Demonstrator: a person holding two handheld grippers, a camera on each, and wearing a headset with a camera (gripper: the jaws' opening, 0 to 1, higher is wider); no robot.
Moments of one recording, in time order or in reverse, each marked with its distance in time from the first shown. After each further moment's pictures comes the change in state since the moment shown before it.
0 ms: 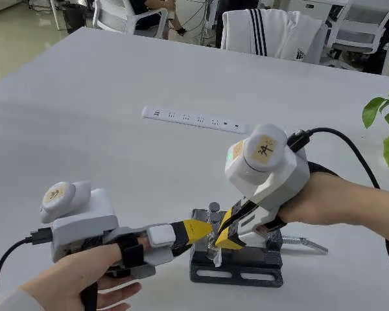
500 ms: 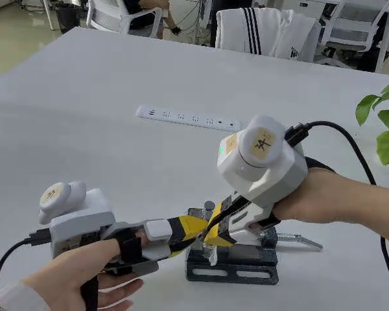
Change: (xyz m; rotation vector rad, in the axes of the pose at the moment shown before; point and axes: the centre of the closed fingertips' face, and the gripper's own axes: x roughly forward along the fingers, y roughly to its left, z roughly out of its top) left arm 0.001 -0.007 -0.001 -0.077 0.000 -0.028; right arm -0.008 0.012 0.017 -0.034 -0.049 -0.006
